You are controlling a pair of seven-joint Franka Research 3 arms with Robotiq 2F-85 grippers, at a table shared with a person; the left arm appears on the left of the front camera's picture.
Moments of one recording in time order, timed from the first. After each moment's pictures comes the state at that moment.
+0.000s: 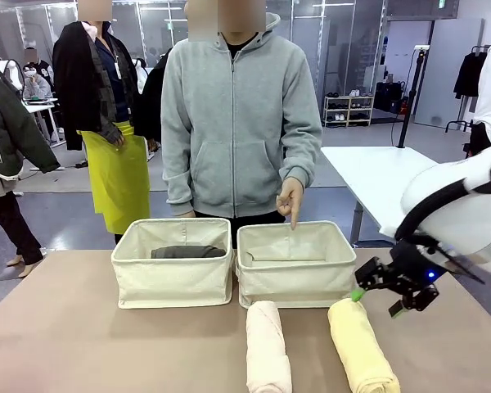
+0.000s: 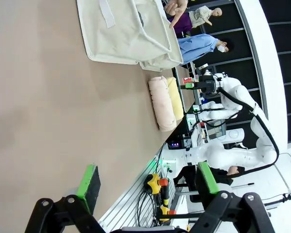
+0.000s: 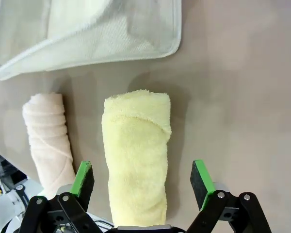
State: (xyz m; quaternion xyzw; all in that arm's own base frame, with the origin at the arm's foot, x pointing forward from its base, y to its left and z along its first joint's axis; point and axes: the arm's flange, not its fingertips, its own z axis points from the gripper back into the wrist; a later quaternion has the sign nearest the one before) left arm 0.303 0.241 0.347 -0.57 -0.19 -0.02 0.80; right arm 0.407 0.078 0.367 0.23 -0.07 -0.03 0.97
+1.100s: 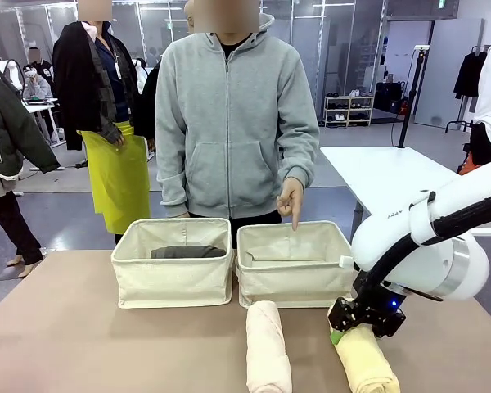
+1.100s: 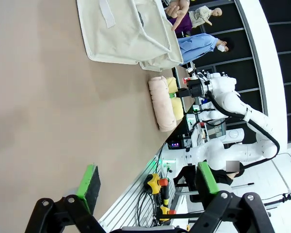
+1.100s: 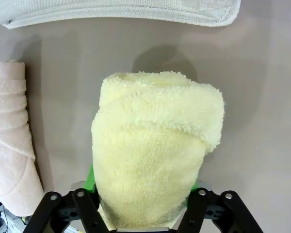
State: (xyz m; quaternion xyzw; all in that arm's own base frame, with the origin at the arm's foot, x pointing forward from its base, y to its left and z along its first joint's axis) left arm 0.303 0.241 0.347 -0.57 -0.19 -0.02 0.80; right arm 0.401 0.138 0.313 0.15 -0.03 0.06 0.99
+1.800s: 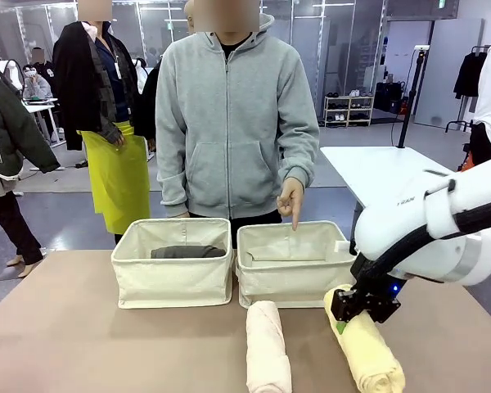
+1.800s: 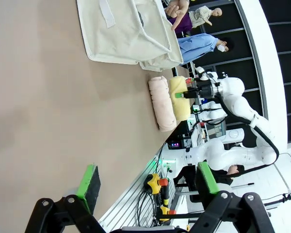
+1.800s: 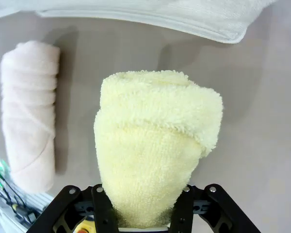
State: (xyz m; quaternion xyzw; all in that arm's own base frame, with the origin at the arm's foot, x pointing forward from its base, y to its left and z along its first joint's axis) left arm 0.303 0.241 0.347 -0.57 -0.19 -0.02 0.80; right arm 0.387 0.151 0.364 0.14 -0.05 0.11 0.98
